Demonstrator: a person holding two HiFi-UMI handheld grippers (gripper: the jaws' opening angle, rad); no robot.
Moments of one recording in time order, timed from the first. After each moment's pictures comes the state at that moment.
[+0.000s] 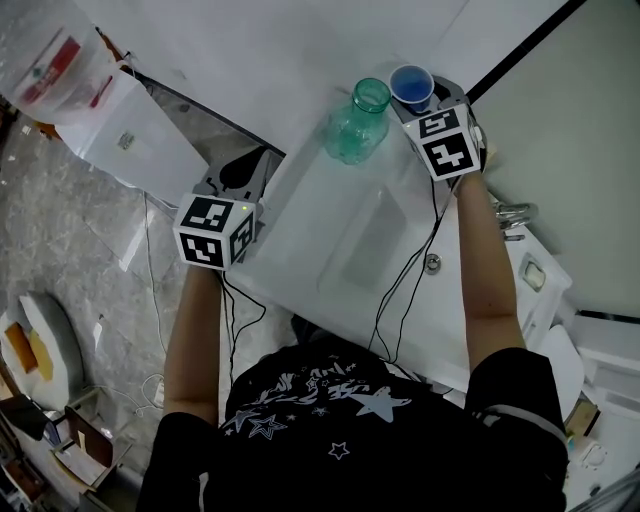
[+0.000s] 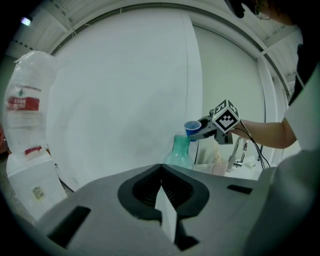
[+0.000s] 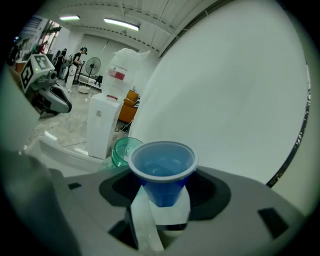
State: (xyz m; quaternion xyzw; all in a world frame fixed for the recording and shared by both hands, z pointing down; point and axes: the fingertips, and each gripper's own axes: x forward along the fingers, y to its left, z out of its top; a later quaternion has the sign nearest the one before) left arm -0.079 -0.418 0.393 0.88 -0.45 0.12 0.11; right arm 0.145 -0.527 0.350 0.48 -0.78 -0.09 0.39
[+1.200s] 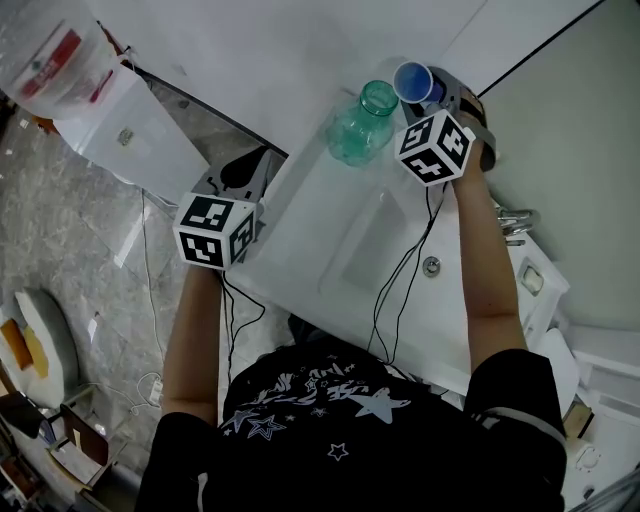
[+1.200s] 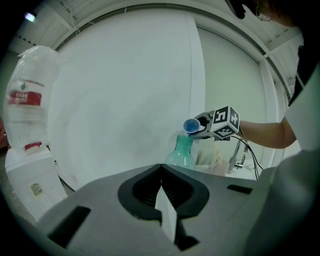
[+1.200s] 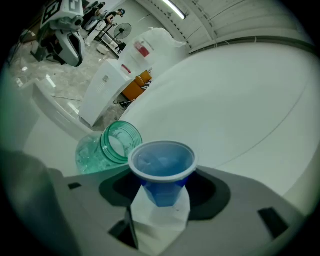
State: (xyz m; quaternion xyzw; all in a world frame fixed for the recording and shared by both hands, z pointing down) left arm -0.086 -0.421 0.399 0.88 -0.46 0.11 0.12; right arm 0.144 -0.543 0.344 0.46 -0.68 -0.27 0.51
